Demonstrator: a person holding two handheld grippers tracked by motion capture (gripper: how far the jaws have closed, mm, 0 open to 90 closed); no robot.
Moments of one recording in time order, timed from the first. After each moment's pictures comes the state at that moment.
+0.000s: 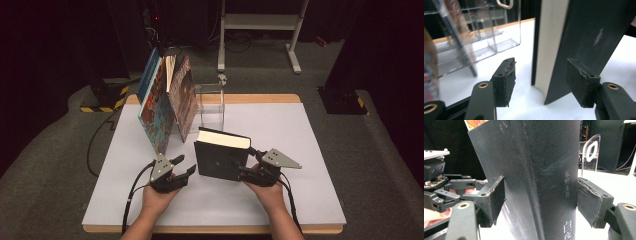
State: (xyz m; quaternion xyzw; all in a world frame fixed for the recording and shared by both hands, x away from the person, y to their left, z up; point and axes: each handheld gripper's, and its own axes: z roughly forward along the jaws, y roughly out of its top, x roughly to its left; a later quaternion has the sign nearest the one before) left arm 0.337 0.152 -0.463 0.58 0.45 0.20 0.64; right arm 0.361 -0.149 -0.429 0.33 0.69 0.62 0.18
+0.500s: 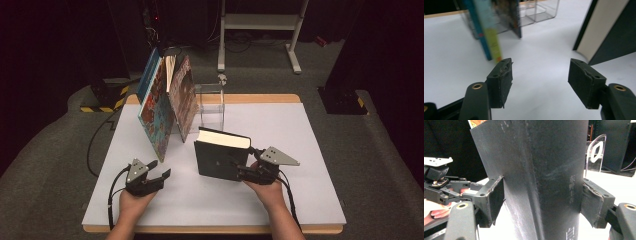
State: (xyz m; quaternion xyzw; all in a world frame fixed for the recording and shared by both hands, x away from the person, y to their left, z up) left arm 0.335 0.221 -0.486 0.58 0.52 0.23 0.58; right arm 0.367 -0.147 -0.428 0.32 0.69 0.62 0.17
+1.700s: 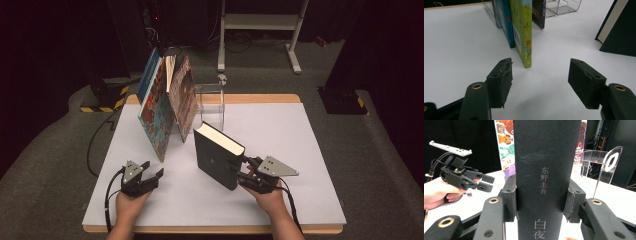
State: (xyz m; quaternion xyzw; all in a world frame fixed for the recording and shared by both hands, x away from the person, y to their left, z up) left arm 0.338 0.232 -0.500 0.55 0.55 0.26 0.57; right arm 0.348 -0.145 -0.433 0.24 0.72 0.63 0.19
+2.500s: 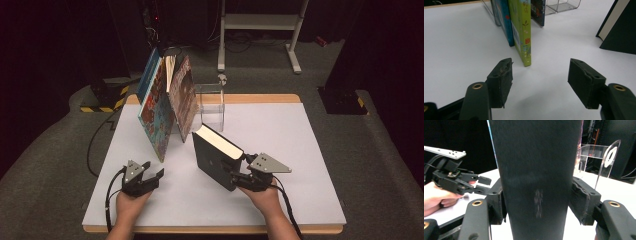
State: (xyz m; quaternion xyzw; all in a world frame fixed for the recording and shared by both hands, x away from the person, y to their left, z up) left arm 0.339 0.231 -0.501 0.56 0.55 0.26 0.56; right arm 0.348 -0.126 -0.423 0.27 0.72 0.60 0.20
